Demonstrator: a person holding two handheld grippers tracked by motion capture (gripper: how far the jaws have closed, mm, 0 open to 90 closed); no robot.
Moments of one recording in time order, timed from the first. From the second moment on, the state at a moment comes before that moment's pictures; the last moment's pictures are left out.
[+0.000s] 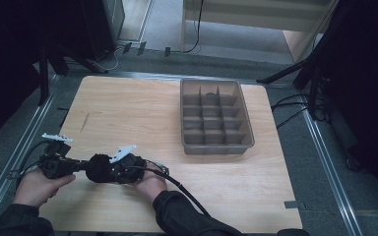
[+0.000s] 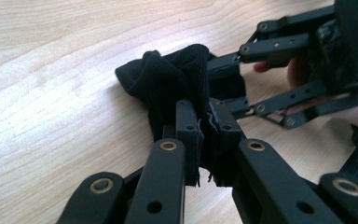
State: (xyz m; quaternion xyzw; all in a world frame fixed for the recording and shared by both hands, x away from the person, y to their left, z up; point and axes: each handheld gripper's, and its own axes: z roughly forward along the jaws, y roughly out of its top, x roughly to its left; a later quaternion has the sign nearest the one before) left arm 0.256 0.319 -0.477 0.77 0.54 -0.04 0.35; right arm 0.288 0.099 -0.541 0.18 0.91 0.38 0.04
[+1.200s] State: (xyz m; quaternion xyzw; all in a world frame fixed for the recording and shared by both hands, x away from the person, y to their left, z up) left arm 0.266 0.307 -0.479 0.78 0.55 -0.03 0.31; right arm 0.301 0.075 -0.534 0.18 0.91 0.38 0.02
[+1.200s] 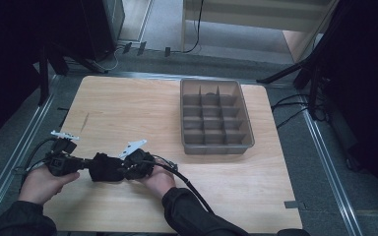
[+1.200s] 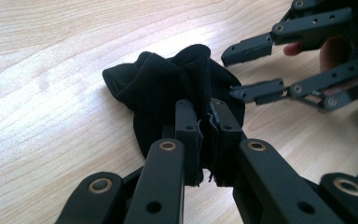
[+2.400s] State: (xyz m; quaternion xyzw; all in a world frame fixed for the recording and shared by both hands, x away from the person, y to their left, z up) left arm 0.298 0.263 -0.511 0.83 0.50 -0.03 0.23; right arm 0.297 0.031 -0.521 0.20 0.90 0.39 0.03
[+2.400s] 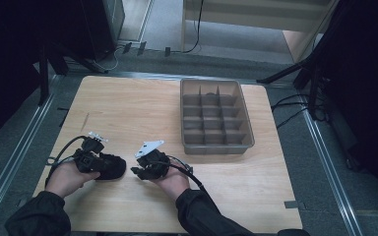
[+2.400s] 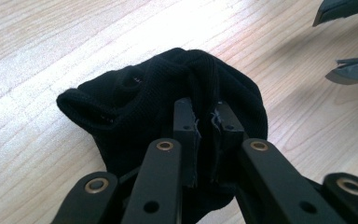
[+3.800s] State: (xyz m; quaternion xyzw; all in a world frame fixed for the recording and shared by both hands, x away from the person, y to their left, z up) left arm 0.279 0.334 -0.498 0.77 0.56 -0.02 0.29; right arm 0.300 0.086 -0.488 0.15 0.90 0.41 0.04
